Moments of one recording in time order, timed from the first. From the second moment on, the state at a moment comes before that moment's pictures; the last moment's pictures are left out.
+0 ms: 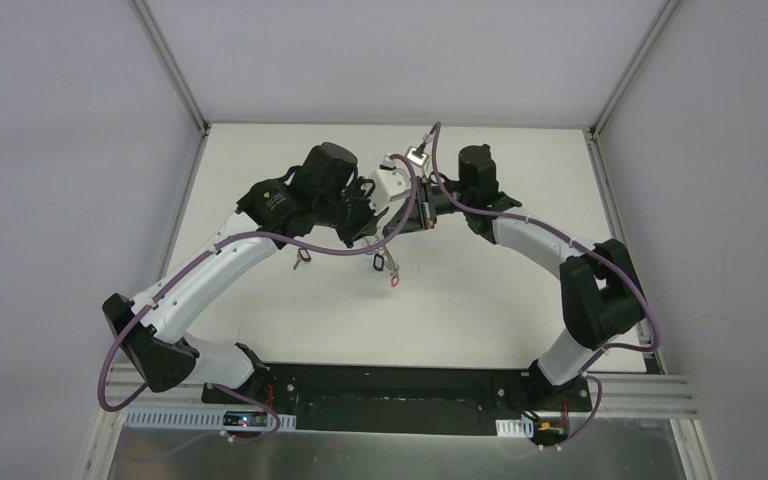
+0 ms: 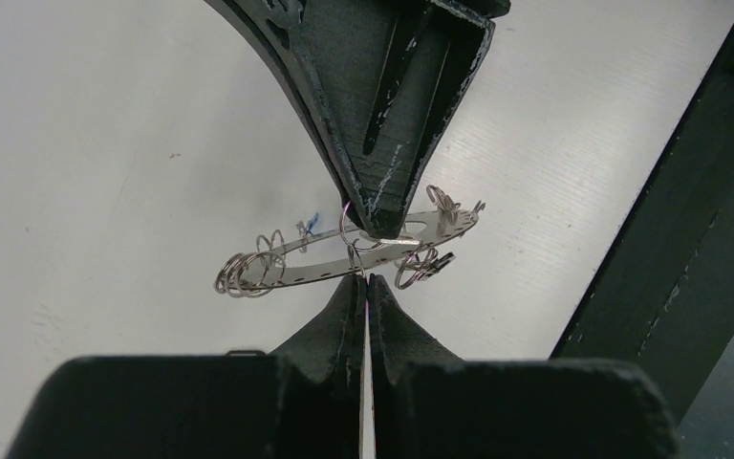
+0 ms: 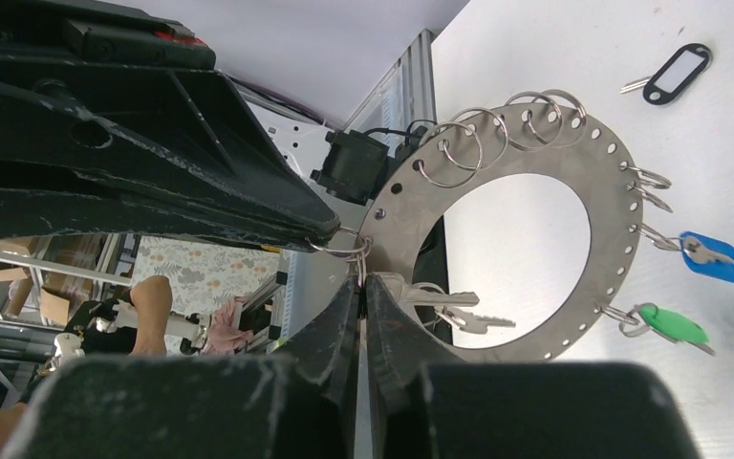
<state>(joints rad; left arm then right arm) -0.76 1.36 1.49 -0.86 0.20 0.31 0.51 1.65 1.11 0.31 -1.24 0.75</state>
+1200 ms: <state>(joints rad) -0.71 1.30 1.47 -0.82 0.55 0.22 0.47 1.39 1.22 -0.32 -1.26 0.02</state>
